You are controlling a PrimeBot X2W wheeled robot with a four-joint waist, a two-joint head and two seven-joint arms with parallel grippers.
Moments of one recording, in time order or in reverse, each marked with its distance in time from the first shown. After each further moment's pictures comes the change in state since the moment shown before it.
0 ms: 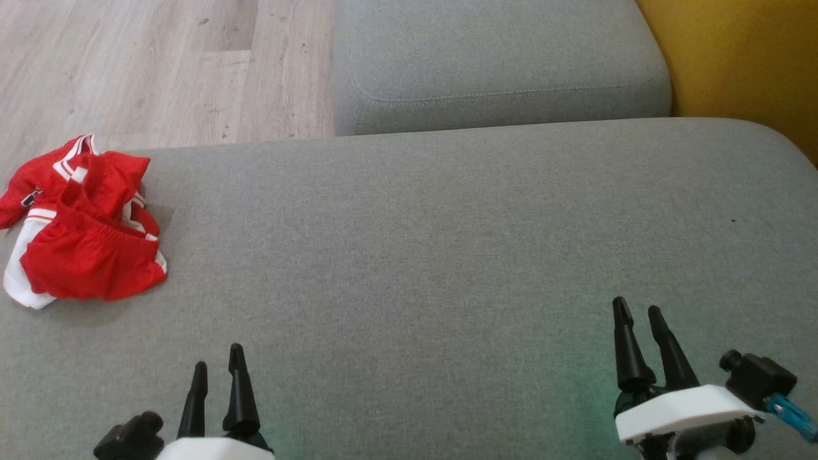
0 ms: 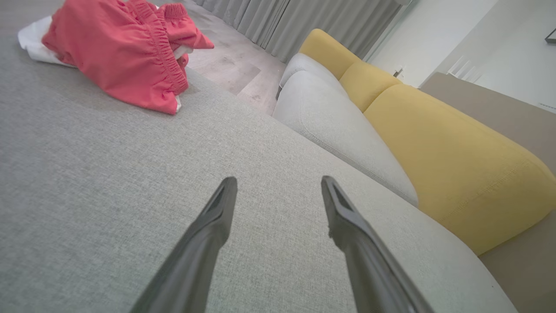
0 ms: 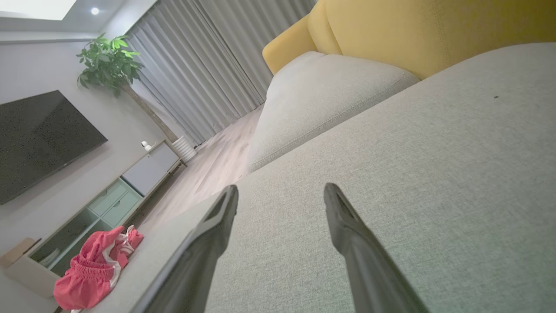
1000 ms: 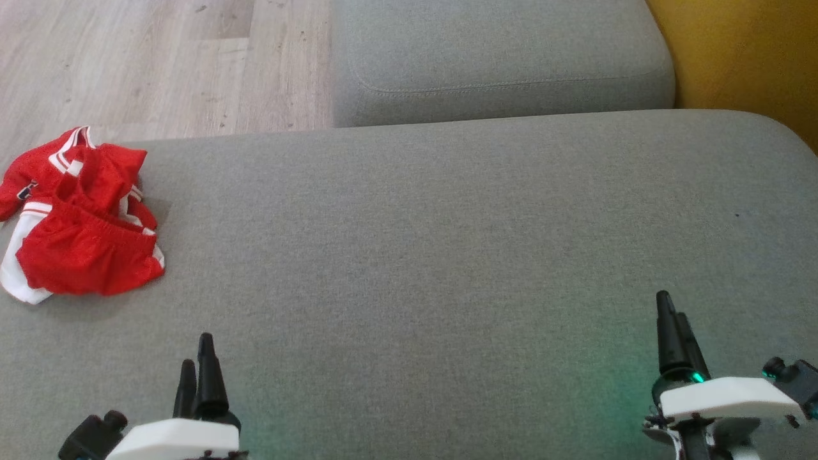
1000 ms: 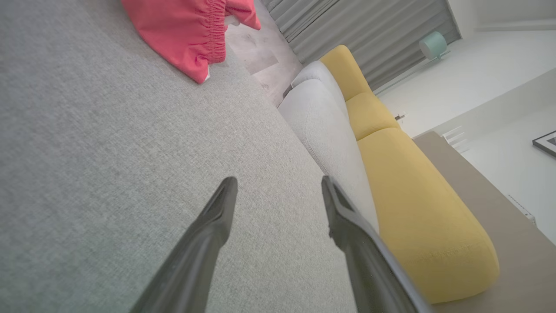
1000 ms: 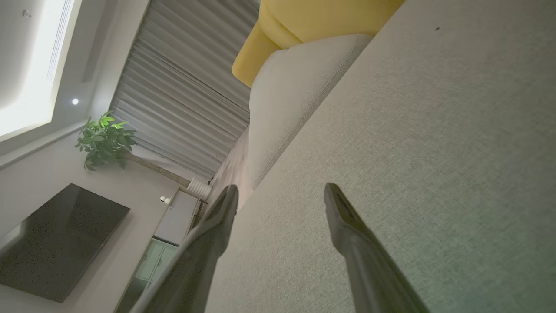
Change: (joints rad) left arm -0.043 -0.005 0.066 0.012 -0.383 -0.035 0.091; right arm -0.028 0.001 -0.090 0.030 0.408 0.000 0.091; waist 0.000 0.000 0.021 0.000
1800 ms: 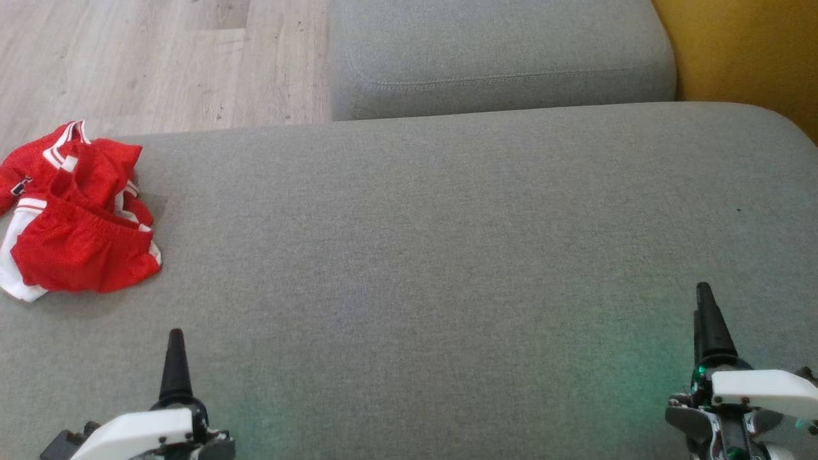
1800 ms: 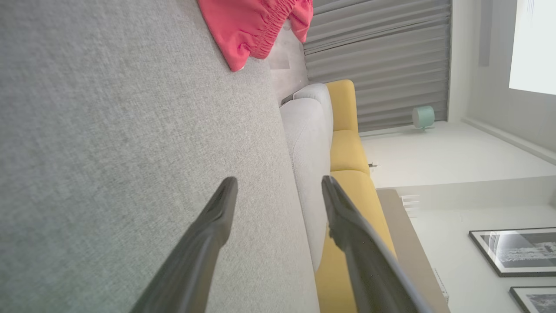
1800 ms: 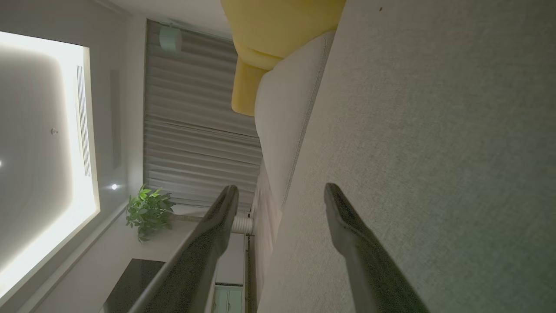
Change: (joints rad) left arm -0.045 -0.002 0.068 0.026 -0.393 -0.018 0.066; right arm -0.034 0.000 -0.082 0.026 0.368 0.000 0.068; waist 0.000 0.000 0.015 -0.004
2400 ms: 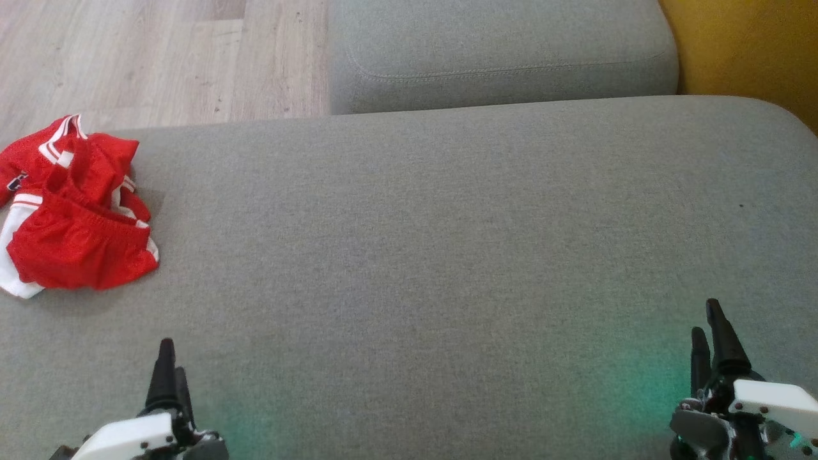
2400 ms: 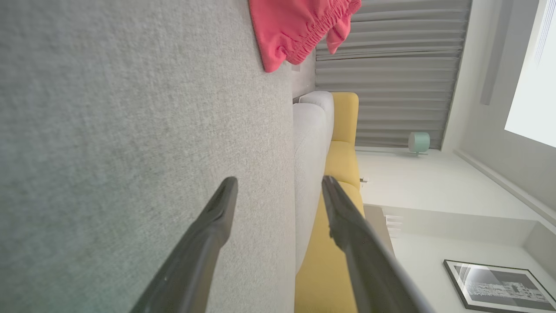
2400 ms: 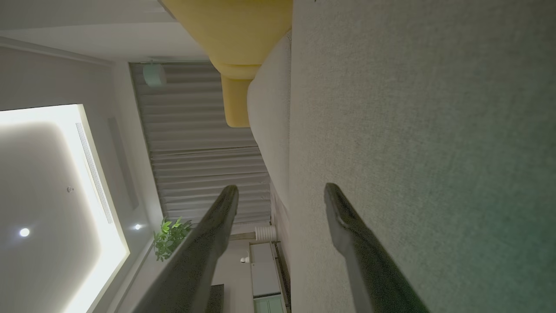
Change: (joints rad) left arm -0.016 0.001 0.039 0.072 -0.160 -0.035 0.053; right arm -0.004 0.000 -0.031 0.063 0.235 0.000 0.053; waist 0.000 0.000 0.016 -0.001
